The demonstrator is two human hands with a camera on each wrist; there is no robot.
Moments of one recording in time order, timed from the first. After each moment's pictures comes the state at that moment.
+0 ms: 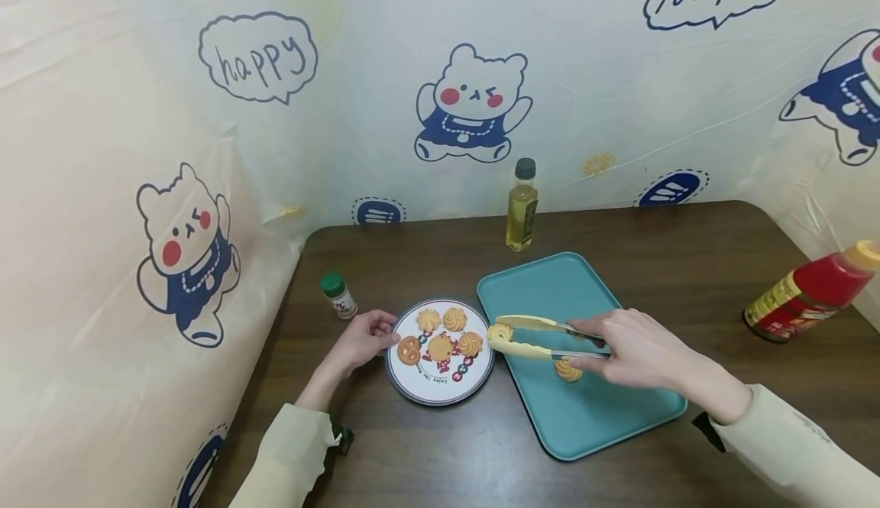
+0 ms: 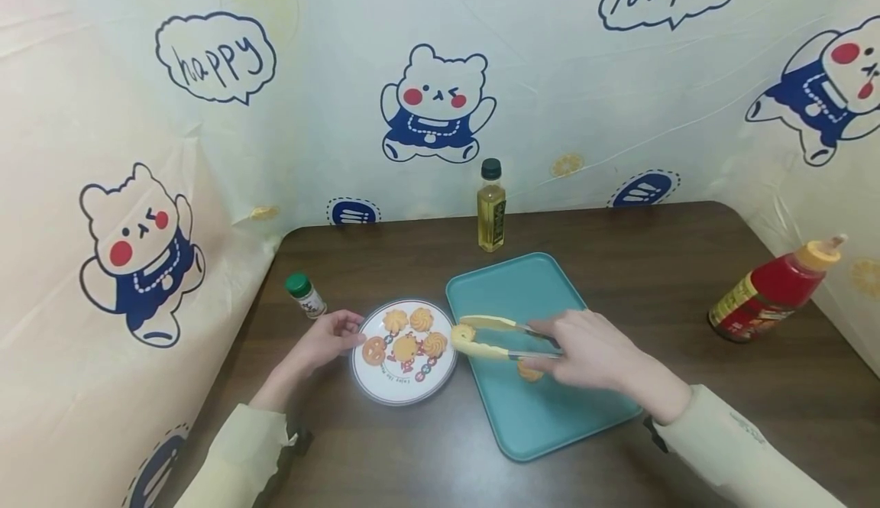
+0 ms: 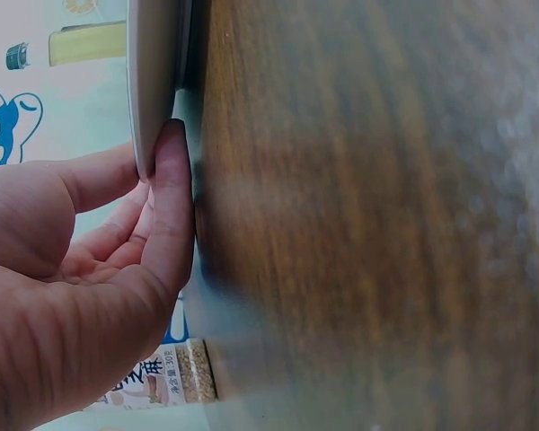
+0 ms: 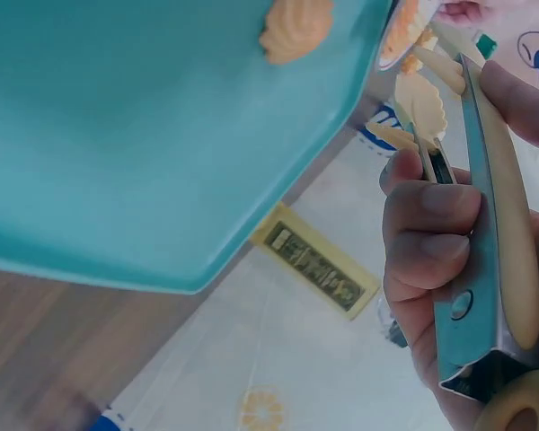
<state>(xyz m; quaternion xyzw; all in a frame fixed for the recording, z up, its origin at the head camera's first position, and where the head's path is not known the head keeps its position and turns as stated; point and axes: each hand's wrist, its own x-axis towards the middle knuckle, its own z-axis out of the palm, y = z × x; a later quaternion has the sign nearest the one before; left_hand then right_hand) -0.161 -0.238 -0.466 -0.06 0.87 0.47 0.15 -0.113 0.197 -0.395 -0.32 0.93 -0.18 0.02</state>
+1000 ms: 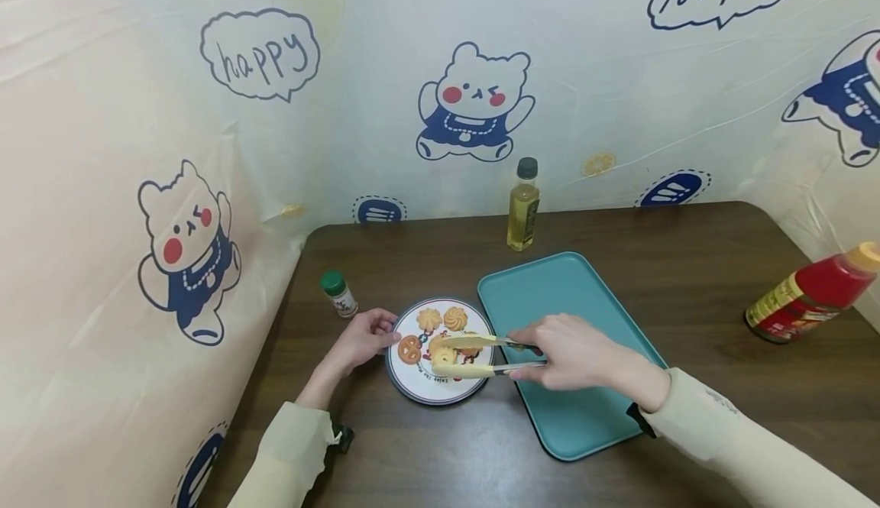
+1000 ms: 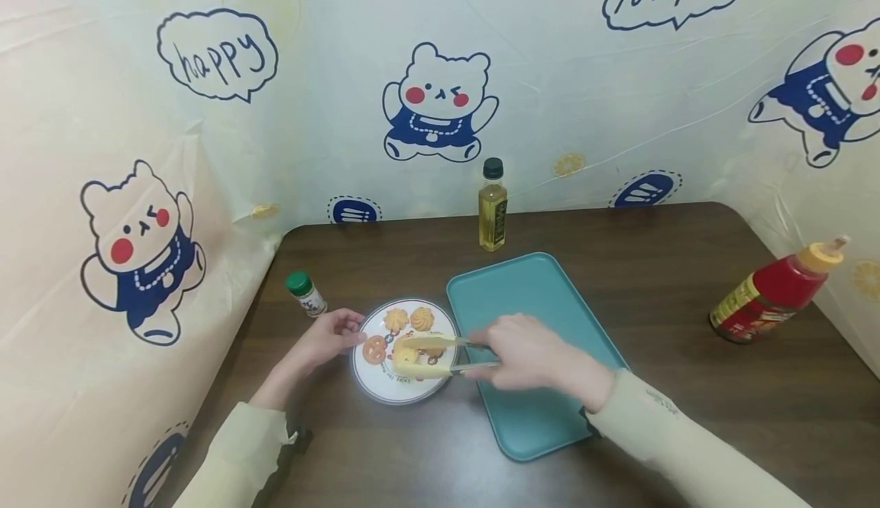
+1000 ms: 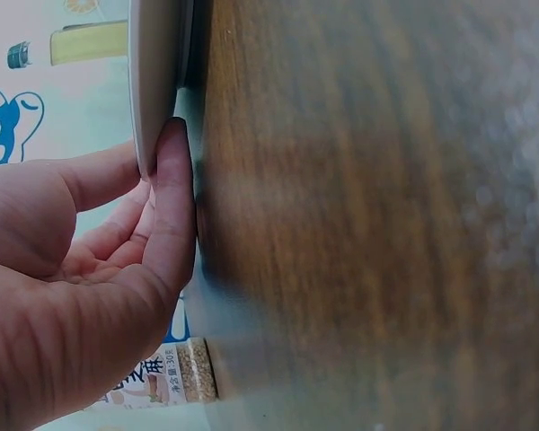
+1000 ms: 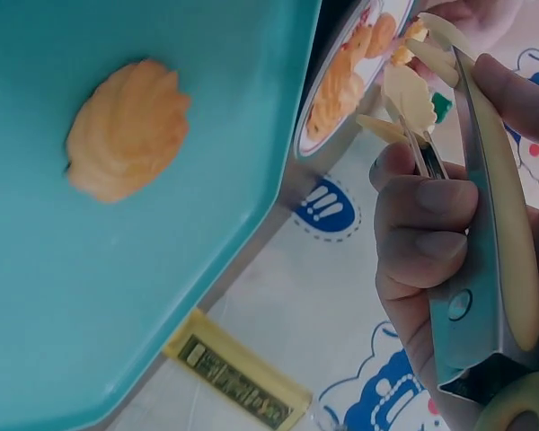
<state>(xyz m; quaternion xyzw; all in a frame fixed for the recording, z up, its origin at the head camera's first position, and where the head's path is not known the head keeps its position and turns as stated) -0.160 -0.239 -0.464 -0.05 0.87 0.47 0.15 -0.123 0.120 -0.398 -0.38 0.90 -0.20 0.07</state>
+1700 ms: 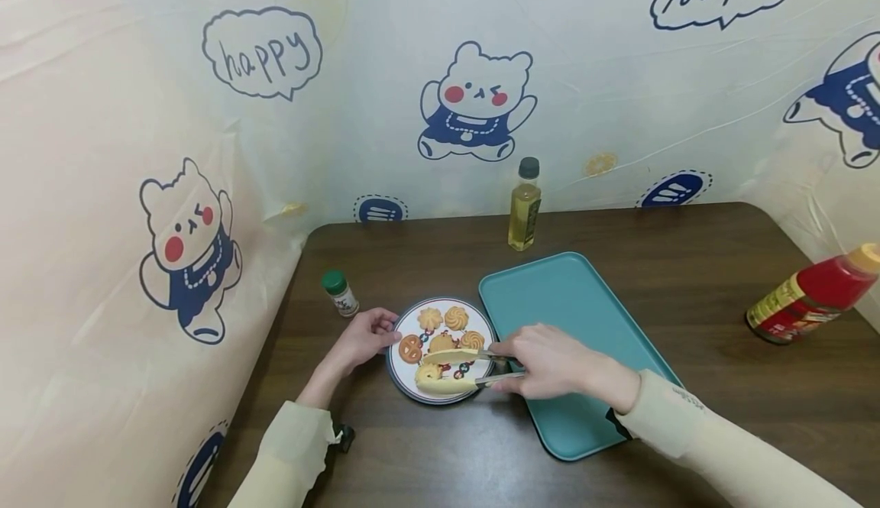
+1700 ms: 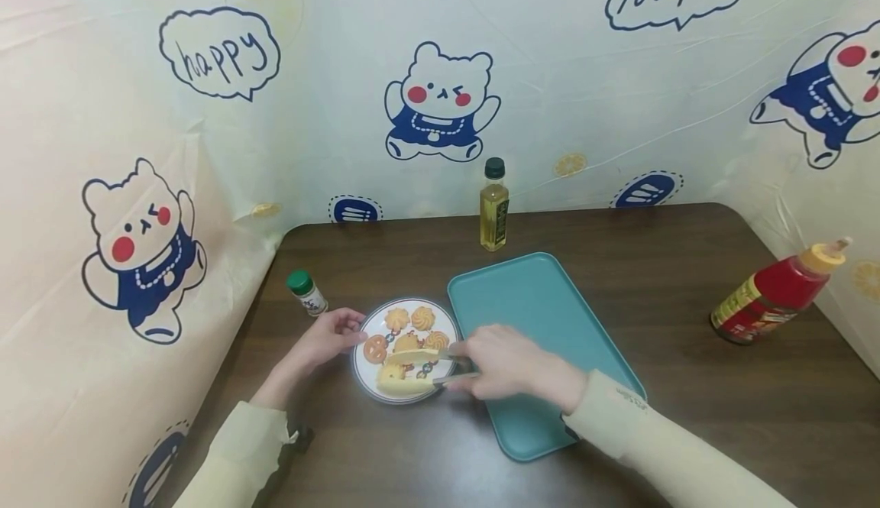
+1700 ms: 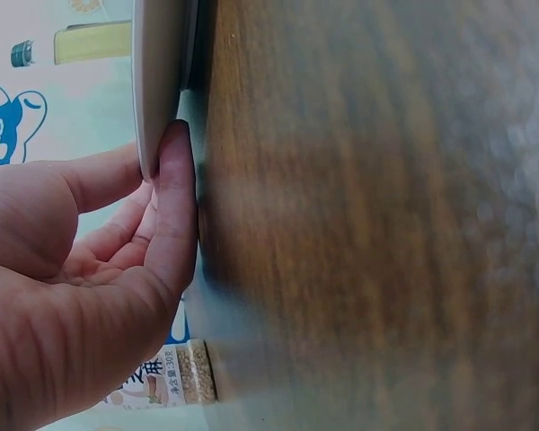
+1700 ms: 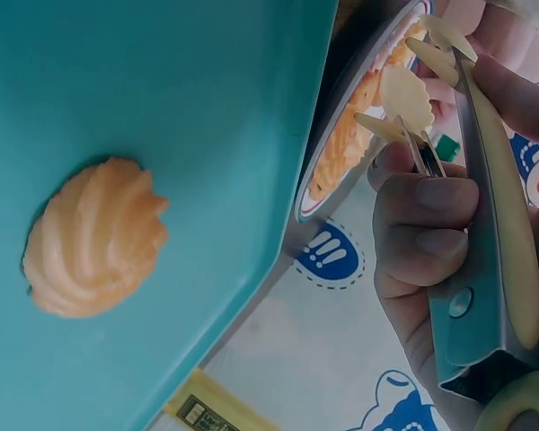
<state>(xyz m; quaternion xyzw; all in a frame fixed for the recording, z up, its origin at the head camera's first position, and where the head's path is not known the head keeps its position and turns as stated) -0.161 -0.240 -0.465 -0.05 0.86 0.48 0.15 -0.123 0.093 -0.414 -0.42 0.88 -0.19 0.08</state>
